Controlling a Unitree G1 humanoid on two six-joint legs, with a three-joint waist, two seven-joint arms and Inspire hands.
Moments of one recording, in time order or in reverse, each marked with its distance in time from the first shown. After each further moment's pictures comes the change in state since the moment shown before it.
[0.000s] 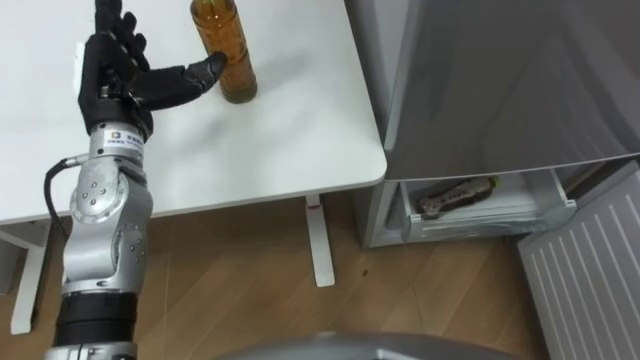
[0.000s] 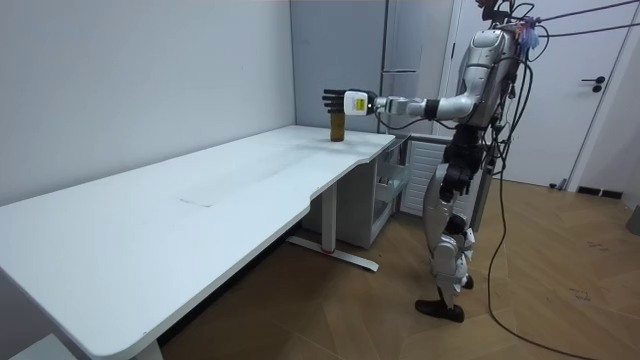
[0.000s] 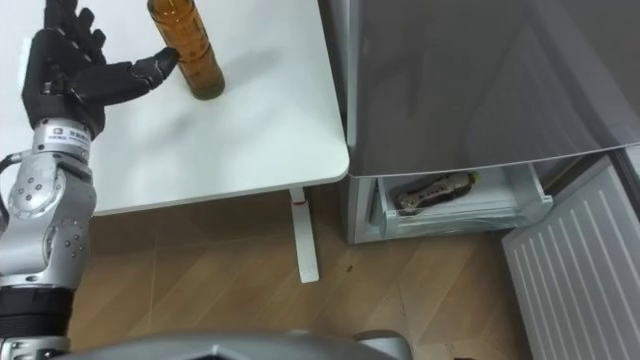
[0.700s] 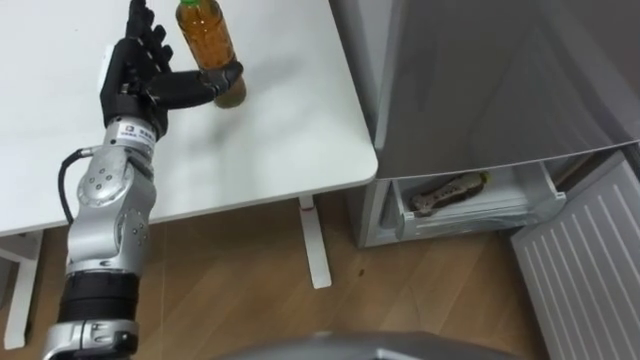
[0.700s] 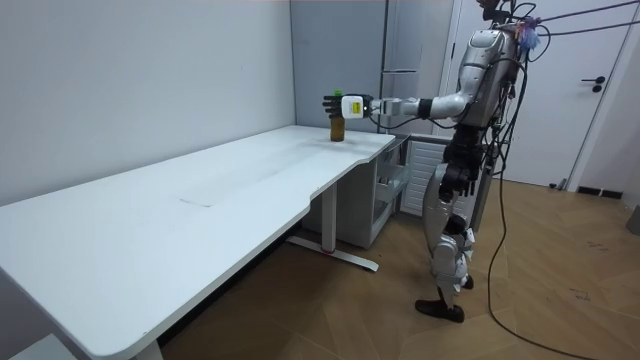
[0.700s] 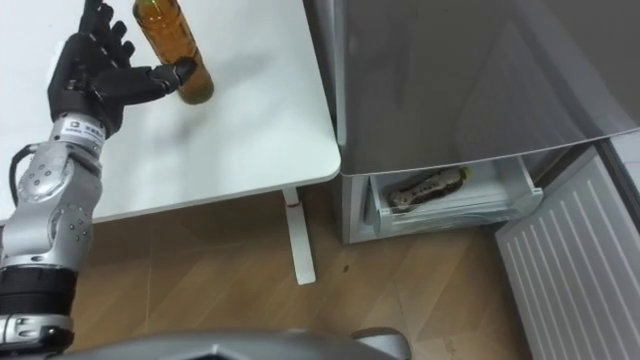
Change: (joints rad) left arm -0.040 0.019 0.007 0.061 -0.022 0.064 -0.080; right arm -0.006 -0.003 -0.023 -0.014 -0.046 0.042 0.027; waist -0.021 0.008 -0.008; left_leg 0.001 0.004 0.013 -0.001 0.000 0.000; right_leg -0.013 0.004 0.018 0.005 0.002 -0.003
